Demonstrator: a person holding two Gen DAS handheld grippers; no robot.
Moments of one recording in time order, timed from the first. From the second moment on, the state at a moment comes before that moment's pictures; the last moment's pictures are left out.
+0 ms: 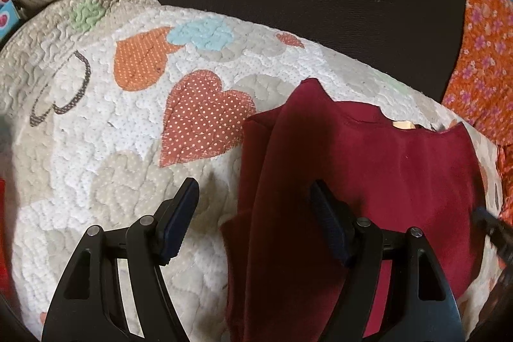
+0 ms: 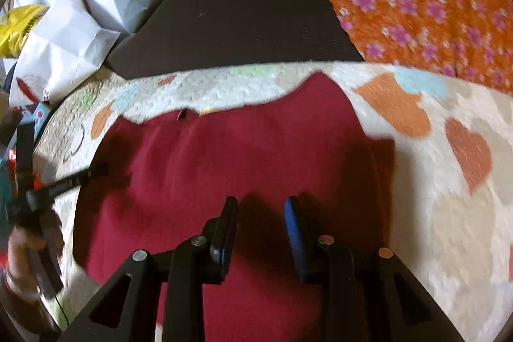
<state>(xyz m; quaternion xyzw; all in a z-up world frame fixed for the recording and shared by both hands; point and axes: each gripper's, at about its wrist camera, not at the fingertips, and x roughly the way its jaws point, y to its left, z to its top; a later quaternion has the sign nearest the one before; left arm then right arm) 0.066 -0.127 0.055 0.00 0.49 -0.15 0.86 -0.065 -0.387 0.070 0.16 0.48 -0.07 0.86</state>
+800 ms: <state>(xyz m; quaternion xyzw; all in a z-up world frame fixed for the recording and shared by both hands) -0.010 -0.072 0.036 -0.08 0.54 -0.13 0.83 0.006 -0.253 0.083 0.15 0.48 0.05 0.87</state>
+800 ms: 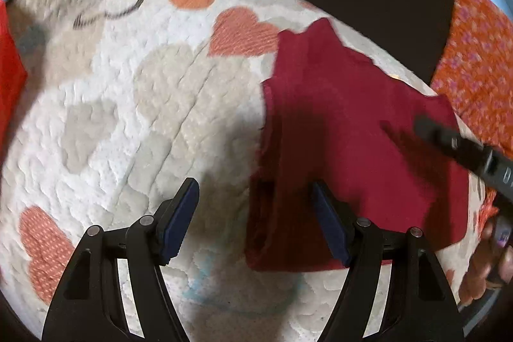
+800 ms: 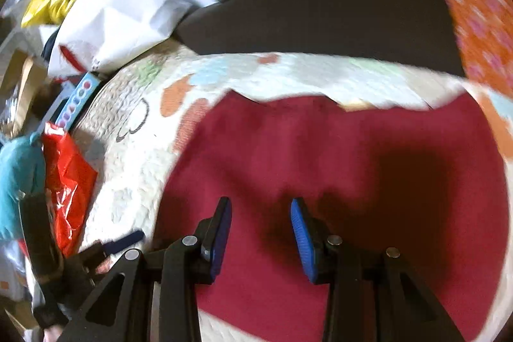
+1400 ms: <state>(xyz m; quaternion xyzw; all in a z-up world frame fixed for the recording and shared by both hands) 0.009 -0.073 0.034 -0.08 0.54 -0.15 0.82 0.129 -0.213 0.027 0.12 0.51 0.05 0.85</state>
